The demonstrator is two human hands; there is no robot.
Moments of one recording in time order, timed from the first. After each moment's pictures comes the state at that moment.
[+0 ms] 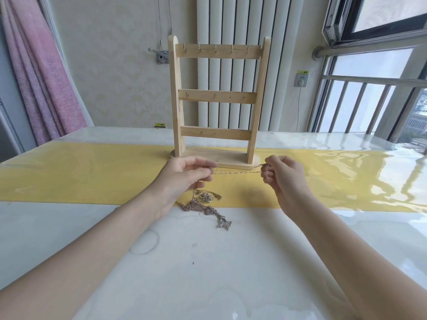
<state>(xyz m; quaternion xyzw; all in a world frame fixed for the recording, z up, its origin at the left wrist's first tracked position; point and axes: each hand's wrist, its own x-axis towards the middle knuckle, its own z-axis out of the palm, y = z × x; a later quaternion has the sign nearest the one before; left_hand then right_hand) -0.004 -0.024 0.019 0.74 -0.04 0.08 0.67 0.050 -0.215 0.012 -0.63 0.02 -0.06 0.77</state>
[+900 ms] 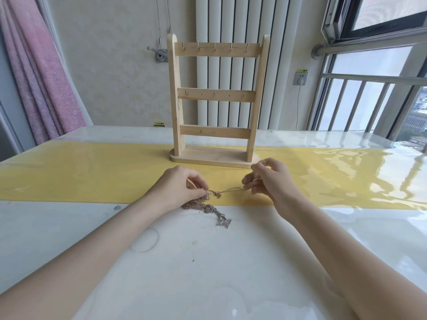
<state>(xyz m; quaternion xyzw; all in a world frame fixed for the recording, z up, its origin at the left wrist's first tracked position) 0.006 -0.009 0.005 0.93 -0.06 0.10 0.35 0.042 -0.207 0.007 -0.71 -0.05 0.00 0.70</state>
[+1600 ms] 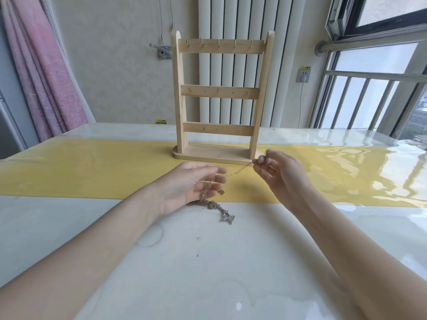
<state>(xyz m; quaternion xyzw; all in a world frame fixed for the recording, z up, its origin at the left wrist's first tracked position) -0.008 -0.028 0.023 0.68 -0.01 -0.09 0.73 0.047 -0.215 0.012 -0.51 -0.04 0.02 0.86</state>
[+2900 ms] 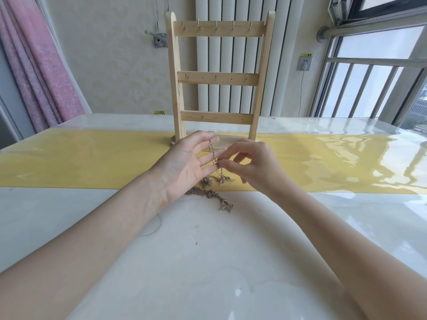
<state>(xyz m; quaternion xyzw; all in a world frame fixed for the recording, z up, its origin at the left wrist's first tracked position) -0.014 -0.041 0.037 0.54 0.00 -0.02 0.84 0.029 -0.186 0.010 -0.81 -0.31 -0.11 0.49</state>
